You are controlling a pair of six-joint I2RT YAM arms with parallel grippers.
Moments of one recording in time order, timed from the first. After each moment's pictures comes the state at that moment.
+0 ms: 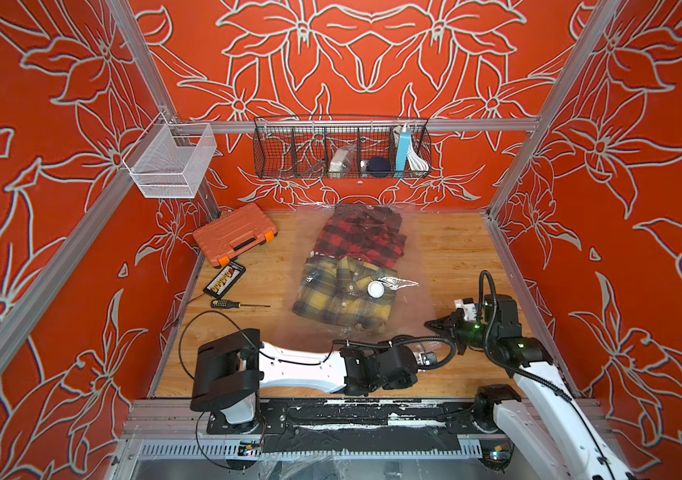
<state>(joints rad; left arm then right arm) -1.35 1.65 0.94 -0.08 -0.37 0.25 0.10 0.69 0.46 -0.57 -0.79 1.11</state>
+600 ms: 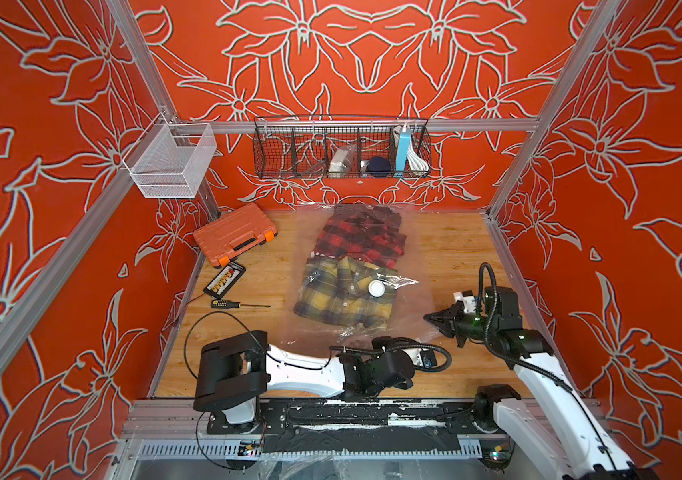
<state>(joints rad) -1.35 1.62 0.85 0.17 -0.61 0.43 0.10 0.77 0.55 -0.57 -0.80 1.08</state>
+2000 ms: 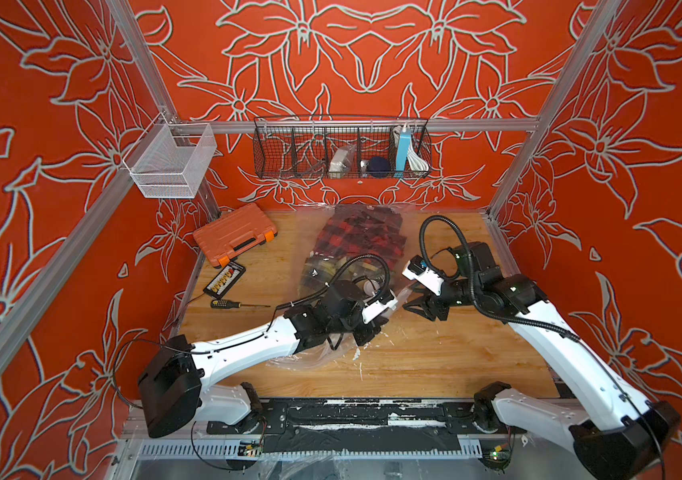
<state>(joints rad) -0.90 1.31 0.86 -0.11 0.27 0.10 0.47 1.10 1.12 -0.89 -0.58 -0.49</state>
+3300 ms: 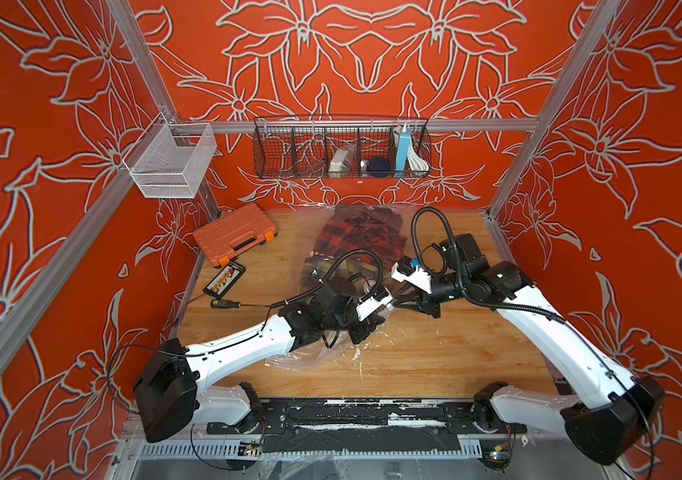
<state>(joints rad) -0.85 1.29 0.85 -0.14 0.35 0.08 0.51 1.20 1.21 -0.95 -0.73 -0.61</state>
